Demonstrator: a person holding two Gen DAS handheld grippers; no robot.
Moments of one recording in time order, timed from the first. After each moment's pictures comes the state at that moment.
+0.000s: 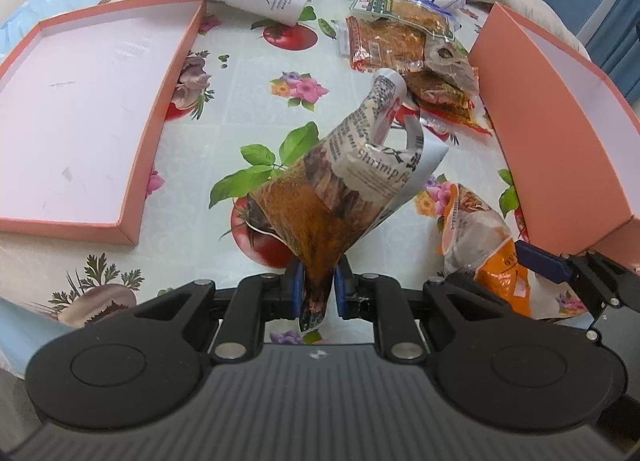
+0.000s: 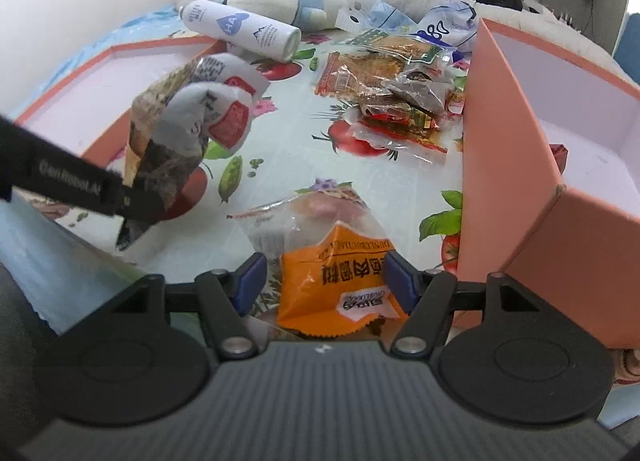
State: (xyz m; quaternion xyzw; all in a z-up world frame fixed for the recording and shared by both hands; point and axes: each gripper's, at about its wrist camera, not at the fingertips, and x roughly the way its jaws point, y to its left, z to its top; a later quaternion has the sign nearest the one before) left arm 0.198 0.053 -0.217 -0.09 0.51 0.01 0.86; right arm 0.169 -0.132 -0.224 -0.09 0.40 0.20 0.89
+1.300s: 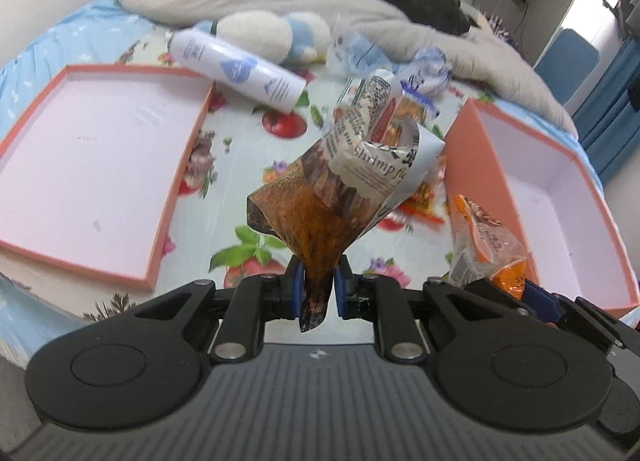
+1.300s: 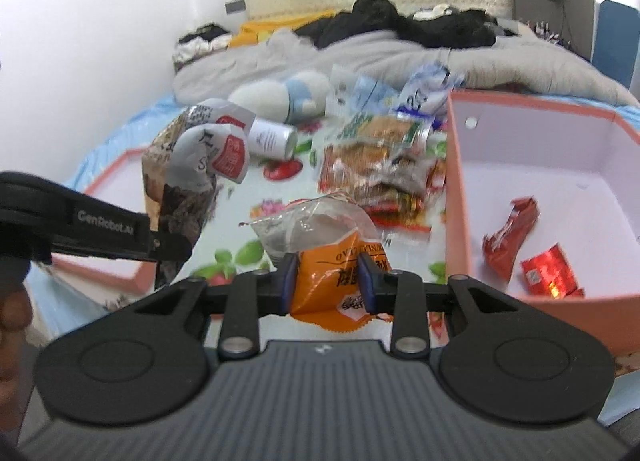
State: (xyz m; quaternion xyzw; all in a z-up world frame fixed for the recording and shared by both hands) left arm 0.188 0.047 -0.117 -0.14 0.43 0.03 0.89; right arm 0.160 -0.158 -0.129 0.02 0.32 0.19 0.93
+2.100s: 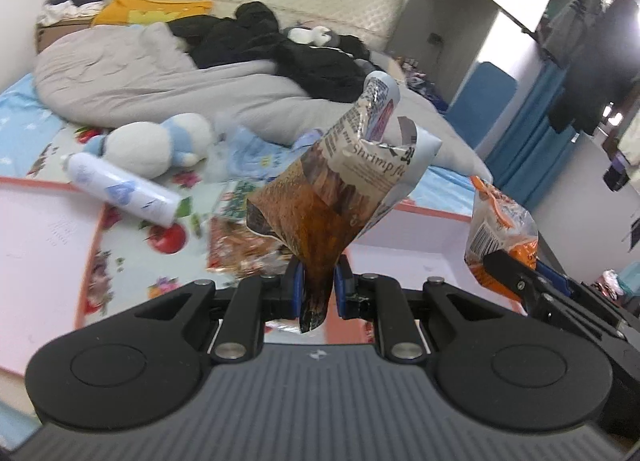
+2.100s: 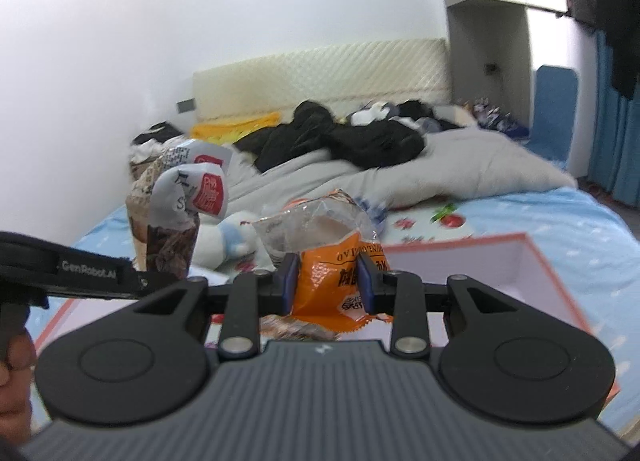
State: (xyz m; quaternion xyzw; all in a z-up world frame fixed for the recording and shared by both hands) left arm 0.239 -0.041 0.004 -0.13 0.35 -0.07 0.92; right arm 0.196 -0.246 -0.012 0.05 0.21 0.10 0.97
